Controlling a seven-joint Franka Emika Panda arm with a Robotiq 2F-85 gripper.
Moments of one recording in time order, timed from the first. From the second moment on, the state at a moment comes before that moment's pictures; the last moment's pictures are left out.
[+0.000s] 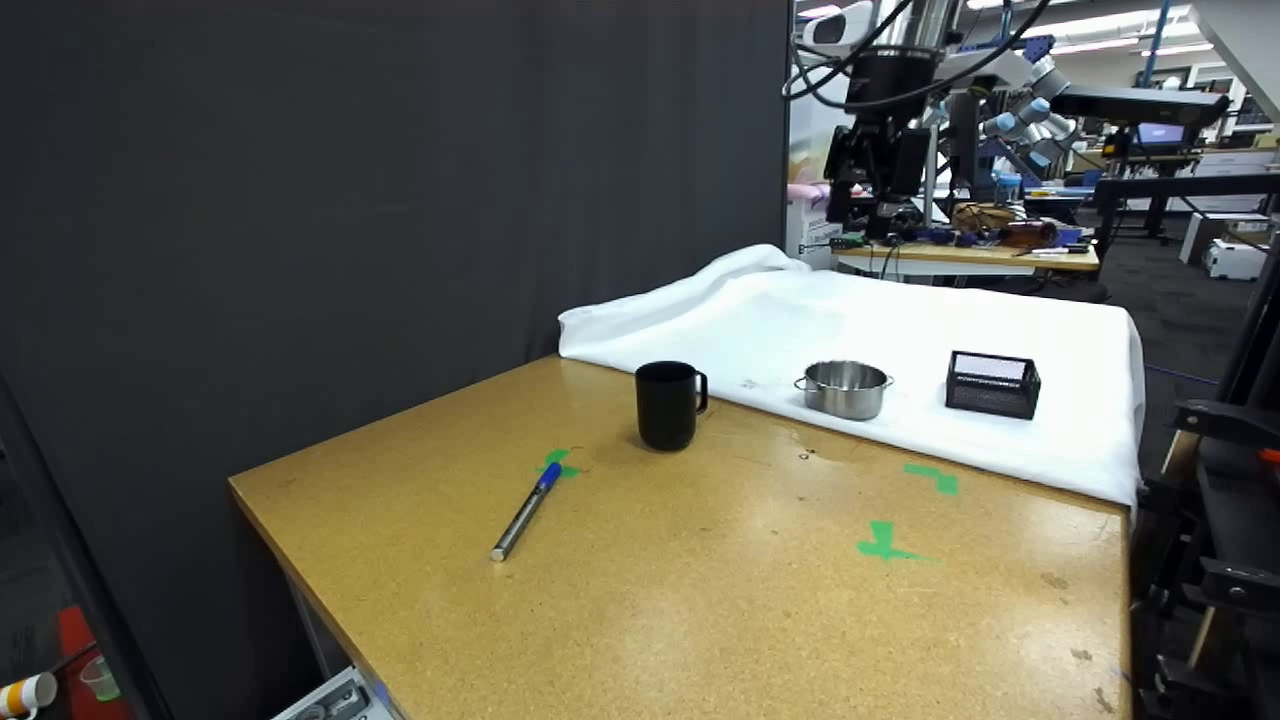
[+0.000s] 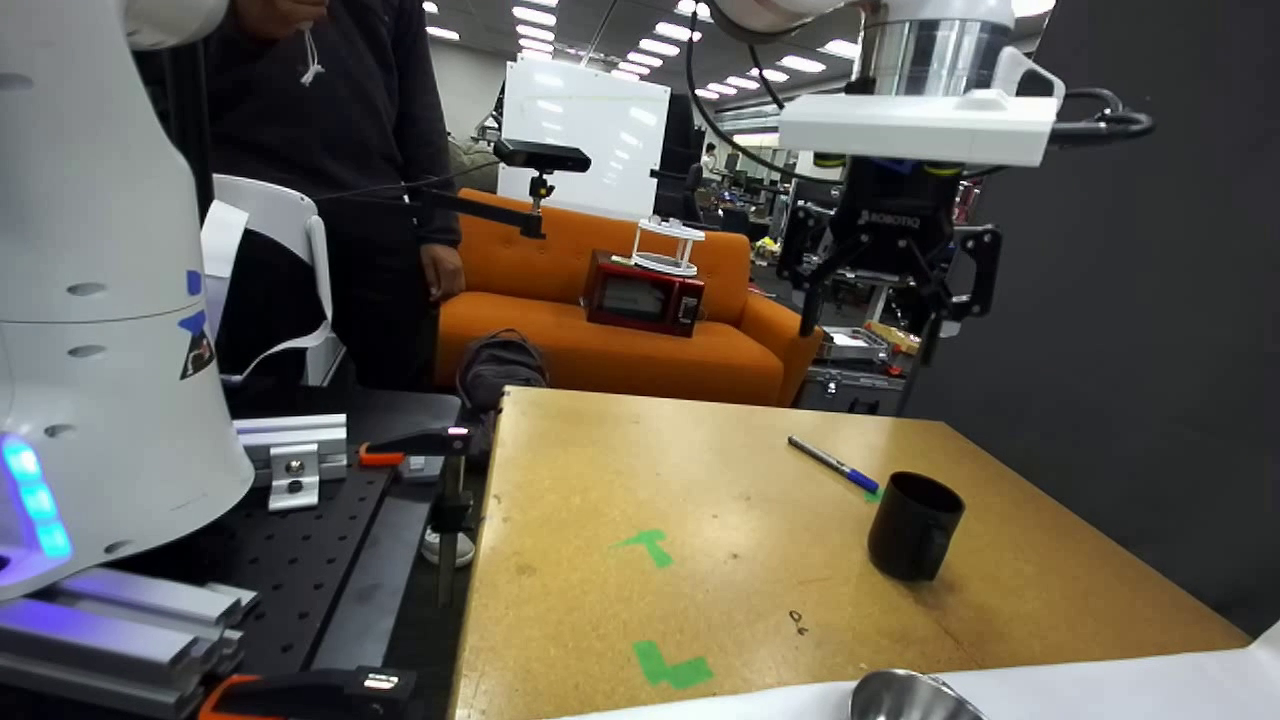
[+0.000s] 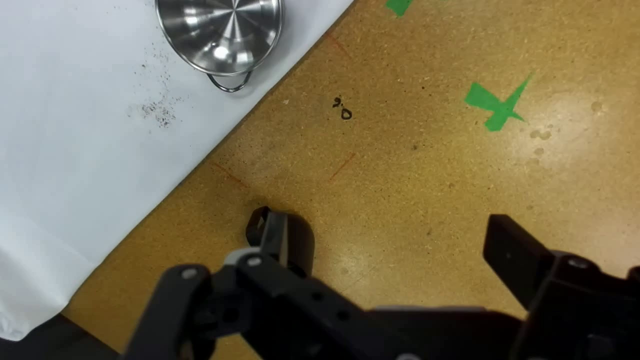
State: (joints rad) arm 0.07 -0.02 -0.11 -2.44 0.05 2.57 -0.92
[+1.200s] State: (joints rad) arm -0.09 0.48 0.02 -1.84 0.09 2.42 -1.33
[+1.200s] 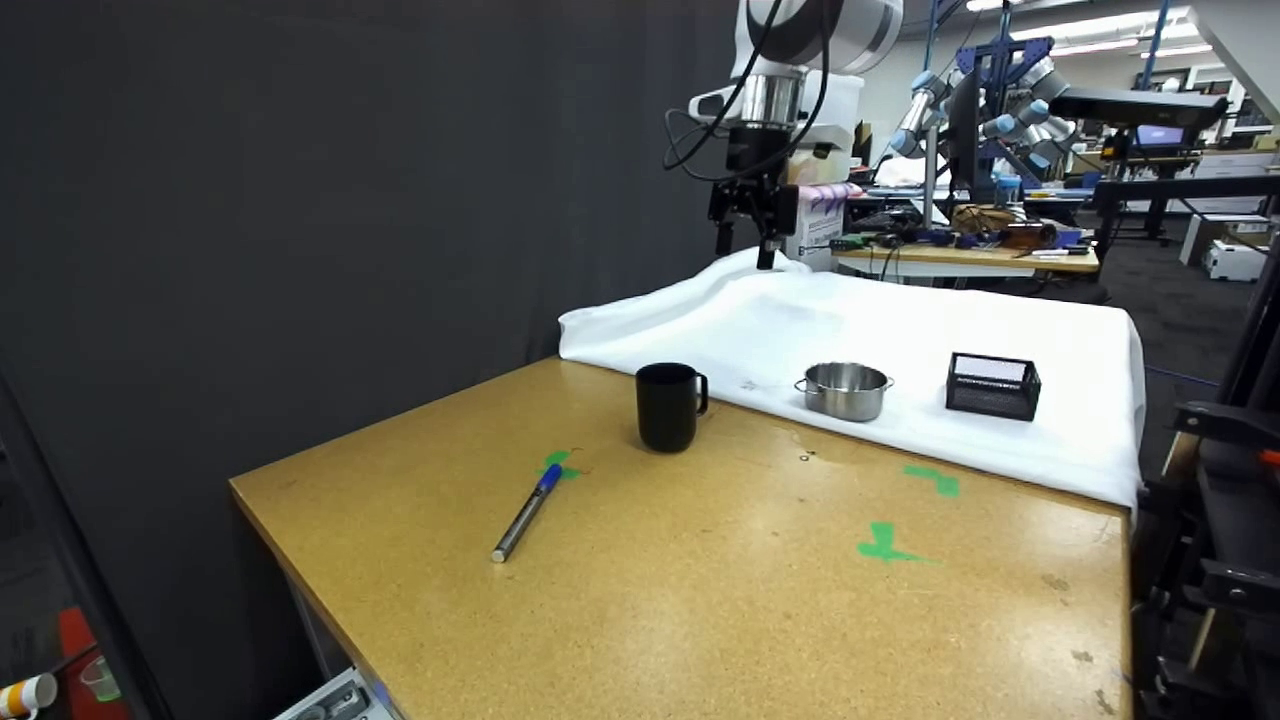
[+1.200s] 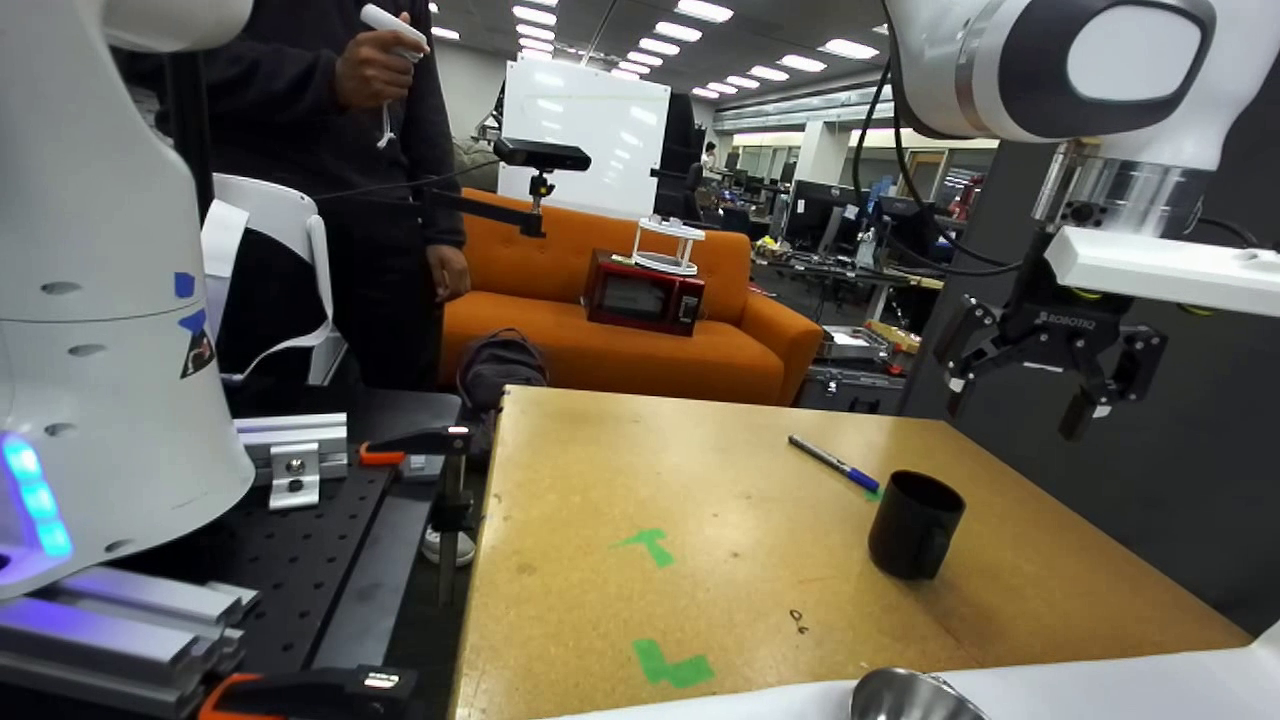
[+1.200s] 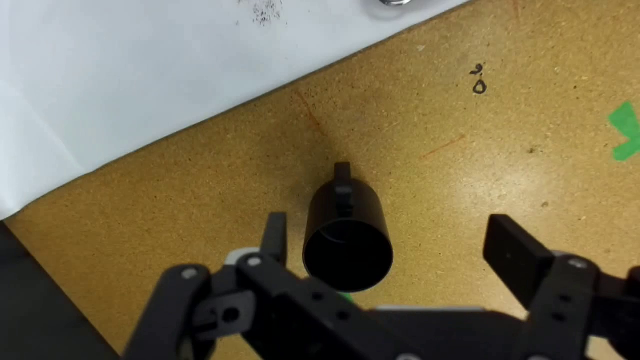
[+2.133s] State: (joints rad) arm -0.09 0.65 0.05 -1.68 0.05 2.35 -1.35
